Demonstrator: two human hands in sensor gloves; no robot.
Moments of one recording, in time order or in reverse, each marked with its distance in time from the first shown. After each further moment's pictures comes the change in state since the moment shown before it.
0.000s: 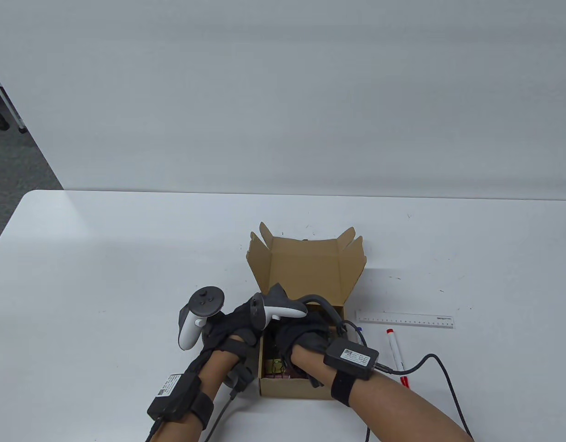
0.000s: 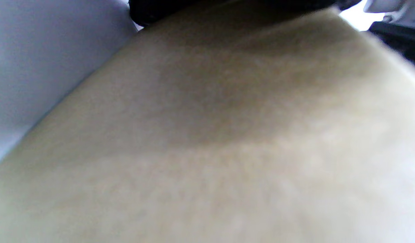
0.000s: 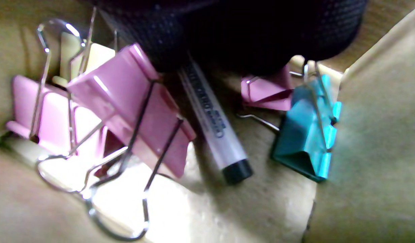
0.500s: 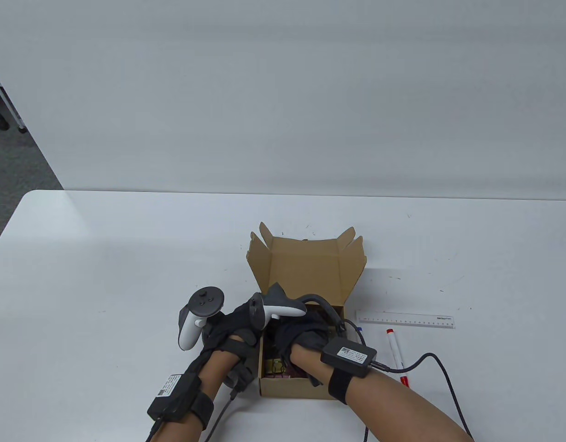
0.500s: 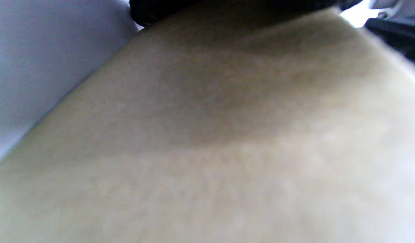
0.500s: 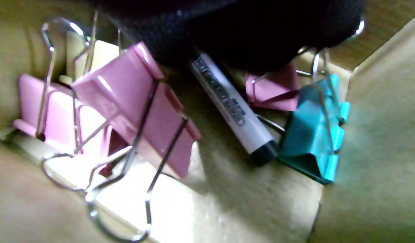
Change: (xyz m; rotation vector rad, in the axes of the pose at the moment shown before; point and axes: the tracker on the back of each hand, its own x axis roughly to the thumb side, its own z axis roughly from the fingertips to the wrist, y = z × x) left_hand 0.000 0.000 0.000 0.000 0.001 0.004; right_hand 0.001 -0.001 -0.002 0.016 -0.024 -0.005
